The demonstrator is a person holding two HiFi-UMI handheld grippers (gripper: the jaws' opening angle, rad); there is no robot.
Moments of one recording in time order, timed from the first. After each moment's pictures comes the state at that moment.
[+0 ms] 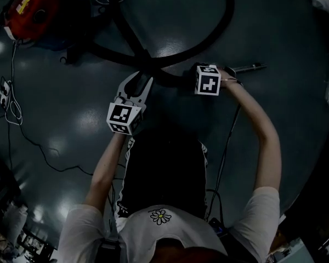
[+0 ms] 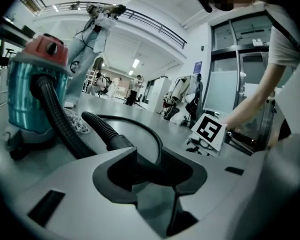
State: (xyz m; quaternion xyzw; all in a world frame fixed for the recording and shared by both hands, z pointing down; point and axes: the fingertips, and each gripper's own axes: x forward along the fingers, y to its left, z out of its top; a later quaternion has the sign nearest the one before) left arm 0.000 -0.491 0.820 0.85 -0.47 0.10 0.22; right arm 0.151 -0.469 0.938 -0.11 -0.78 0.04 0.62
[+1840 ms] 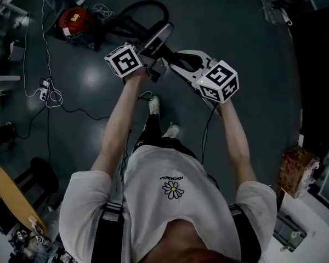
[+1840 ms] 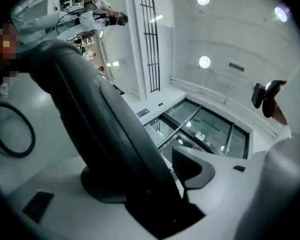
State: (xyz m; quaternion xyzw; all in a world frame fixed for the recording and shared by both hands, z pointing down) left arm 0.095 -0.138 0.057 0.87 -0.13 -0.21 0.43; right arm 0.081 -0.032 0.105 0.35 -0.91 0.17 0.17
